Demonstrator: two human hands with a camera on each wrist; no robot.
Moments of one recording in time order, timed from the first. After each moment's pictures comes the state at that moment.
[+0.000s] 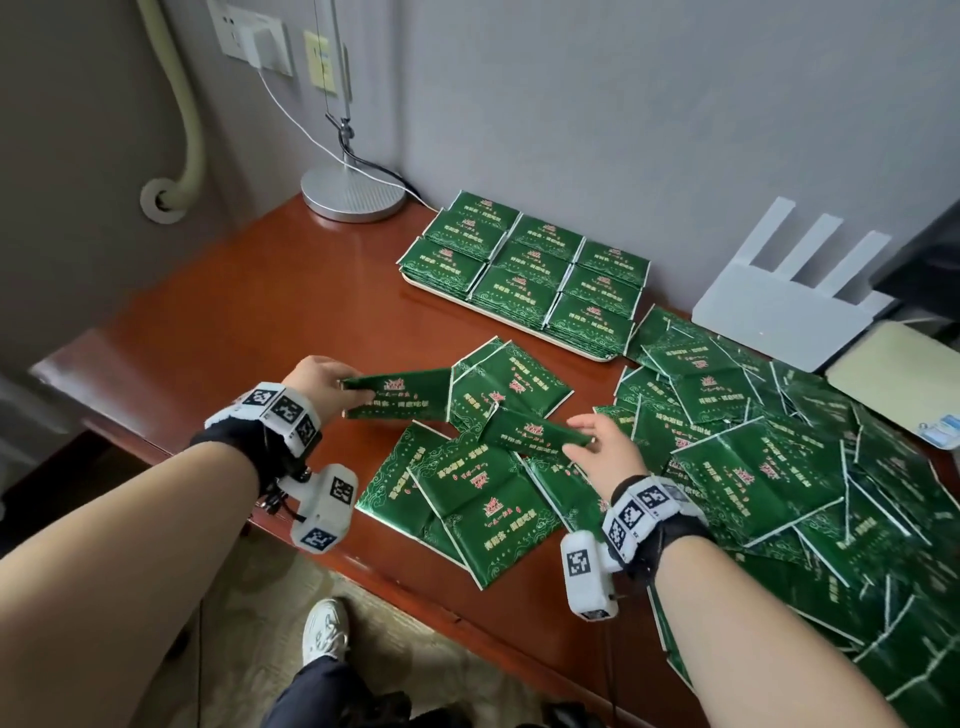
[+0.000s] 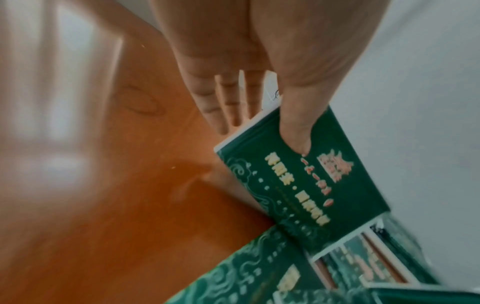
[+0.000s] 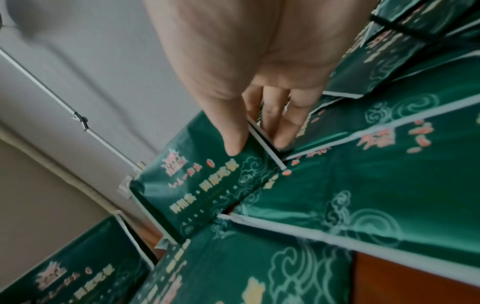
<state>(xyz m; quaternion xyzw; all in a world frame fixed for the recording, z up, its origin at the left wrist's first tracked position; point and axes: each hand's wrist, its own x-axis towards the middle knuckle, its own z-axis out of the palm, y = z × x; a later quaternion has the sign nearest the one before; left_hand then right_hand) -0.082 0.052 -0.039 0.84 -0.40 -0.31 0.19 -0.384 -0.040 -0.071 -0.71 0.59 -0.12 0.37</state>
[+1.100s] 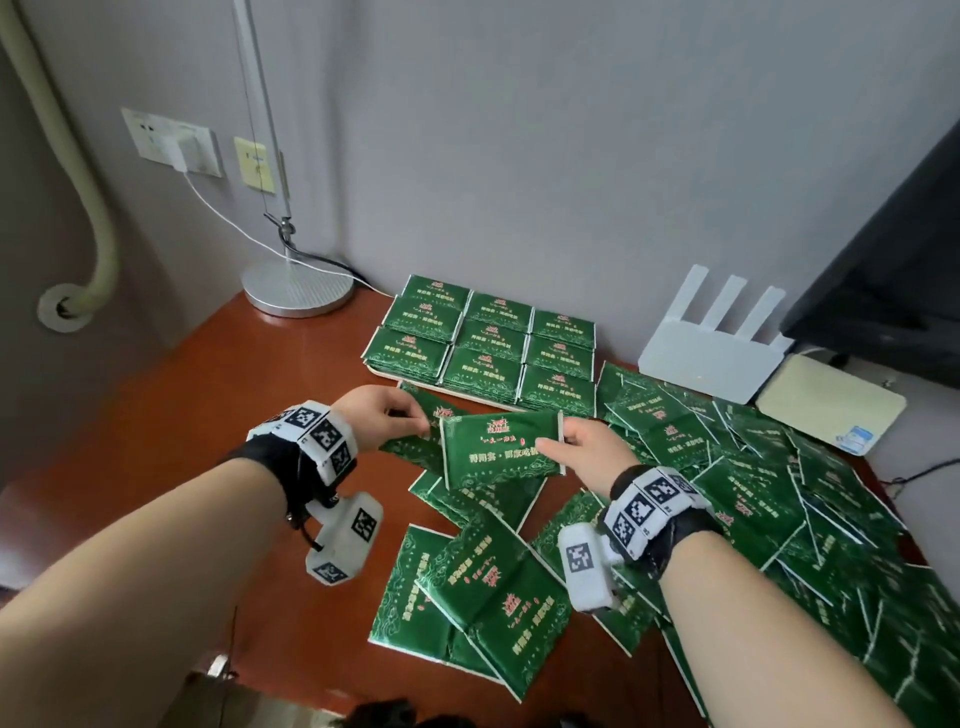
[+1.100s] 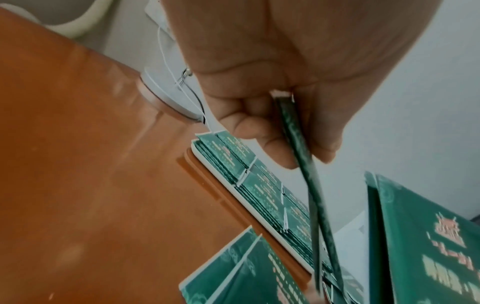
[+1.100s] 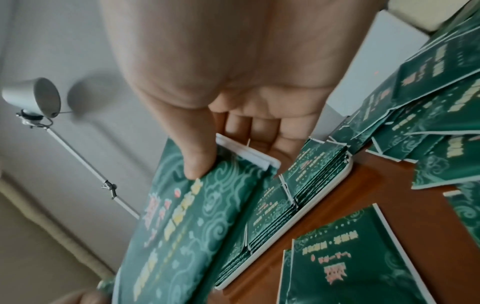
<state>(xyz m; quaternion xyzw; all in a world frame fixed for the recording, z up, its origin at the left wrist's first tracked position) -0.064 -0.027 0.018 0.67 -0.63 -0.35 0.18 -0.328 -0.067 0.013 -0.75 0.55 -0.12 0.35</state>
